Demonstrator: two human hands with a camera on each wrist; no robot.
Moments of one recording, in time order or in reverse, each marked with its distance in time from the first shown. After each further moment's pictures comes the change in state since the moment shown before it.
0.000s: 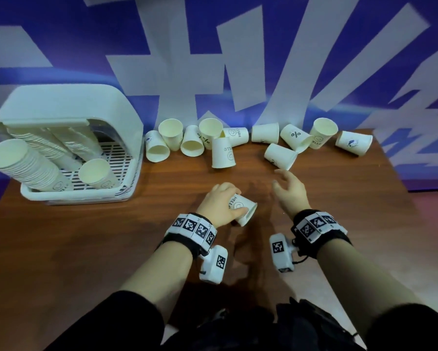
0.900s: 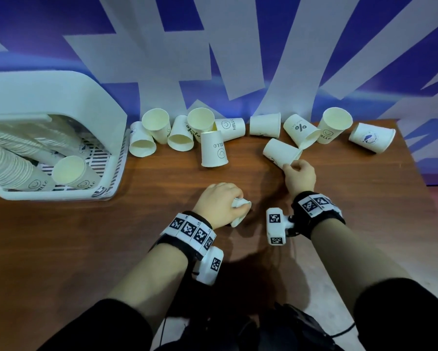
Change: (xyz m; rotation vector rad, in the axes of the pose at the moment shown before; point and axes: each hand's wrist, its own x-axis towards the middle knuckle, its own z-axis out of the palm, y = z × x) left_hand 0.048 0.015 0.022 0.258 0.051 0.095; right_hand 0.097 0.038 -0.003 0.087 0.147 0.337
